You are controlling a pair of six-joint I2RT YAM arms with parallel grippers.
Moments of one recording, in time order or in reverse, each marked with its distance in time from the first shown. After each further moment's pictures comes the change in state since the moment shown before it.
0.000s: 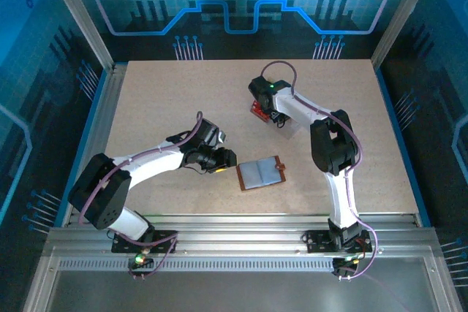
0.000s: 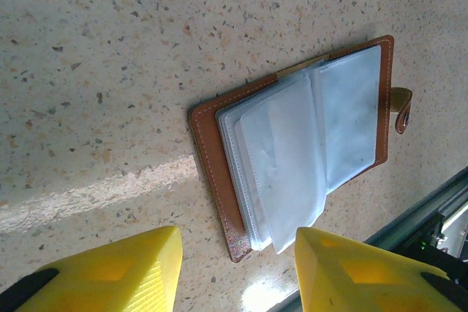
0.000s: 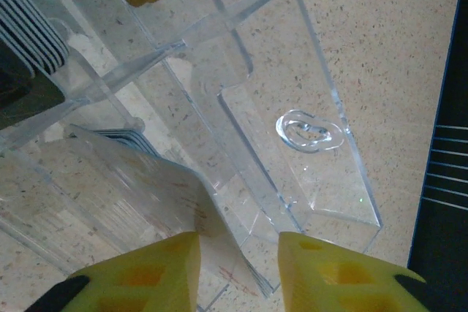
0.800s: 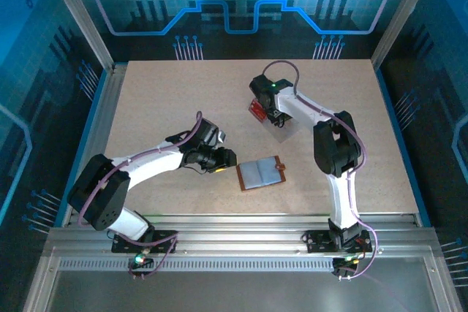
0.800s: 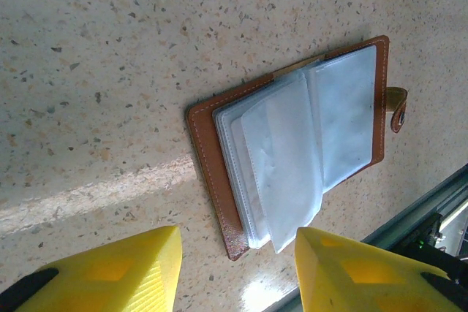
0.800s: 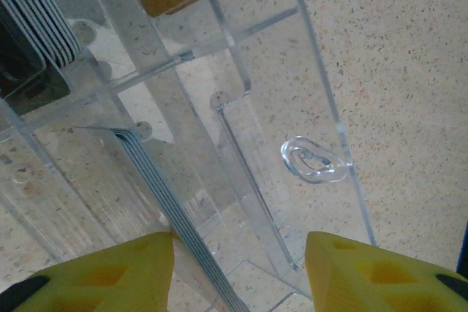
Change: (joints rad) left arm 0.000 -0.009 0.000 -0.002 0.000 0.000; right arm 0.000 -0.029 -0.007 -0.008 -0.122 0.029
